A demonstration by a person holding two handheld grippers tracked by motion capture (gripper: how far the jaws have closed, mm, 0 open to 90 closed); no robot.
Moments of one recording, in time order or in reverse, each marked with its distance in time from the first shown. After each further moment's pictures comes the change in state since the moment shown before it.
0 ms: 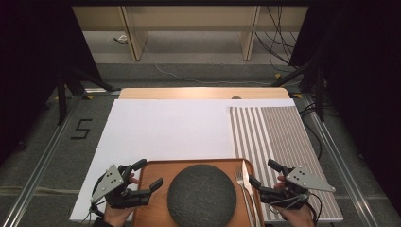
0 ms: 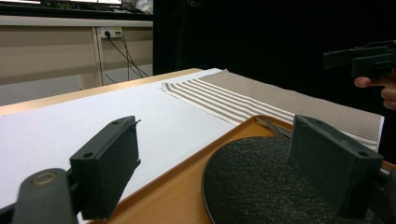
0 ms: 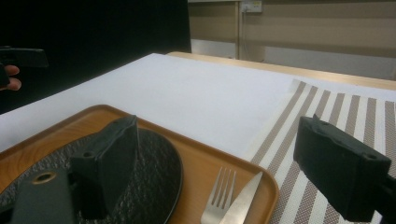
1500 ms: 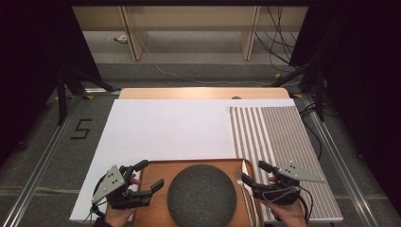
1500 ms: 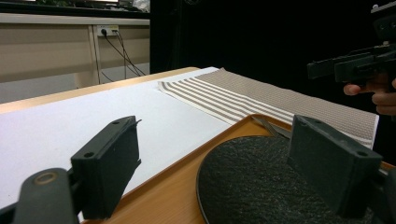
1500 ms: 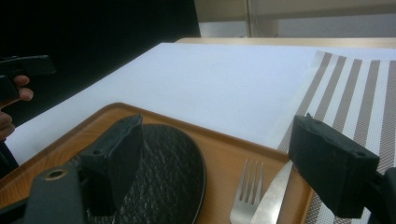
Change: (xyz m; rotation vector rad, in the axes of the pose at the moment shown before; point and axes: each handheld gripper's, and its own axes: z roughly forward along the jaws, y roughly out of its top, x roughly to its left) left arm -0.003 0.000 0.001 0.004 -0.012 -0.005; right arm 0.003 0.001 0.018 0.074 0.045 0.127
